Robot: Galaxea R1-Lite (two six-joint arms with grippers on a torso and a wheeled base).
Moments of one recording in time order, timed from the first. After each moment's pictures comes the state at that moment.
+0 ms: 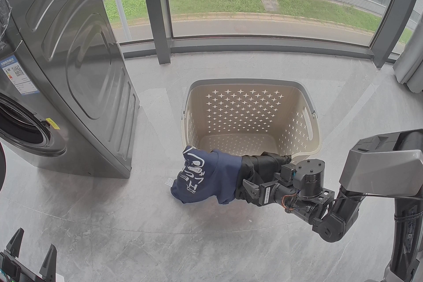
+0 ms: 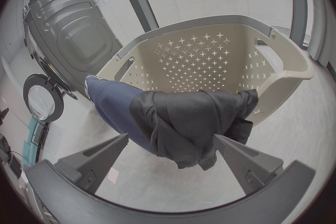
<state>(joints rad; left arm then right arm) -0.01 0.02 -0.02 0.00 0.00 -0.03 0.57 2.28 -0.62 -1.34 -0.13 0.23</state>
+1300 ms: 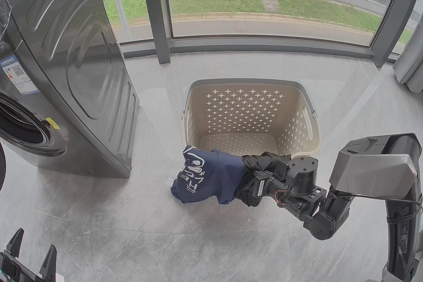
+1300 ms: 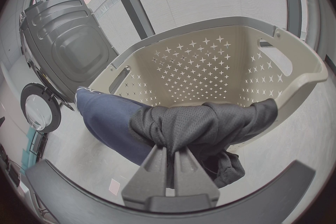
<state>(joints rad) -0.01 0.02 -0.02 0.00 0.00 -0.03 0.57 2.35 -0.72 -1.39 -0.16 0.26</state>
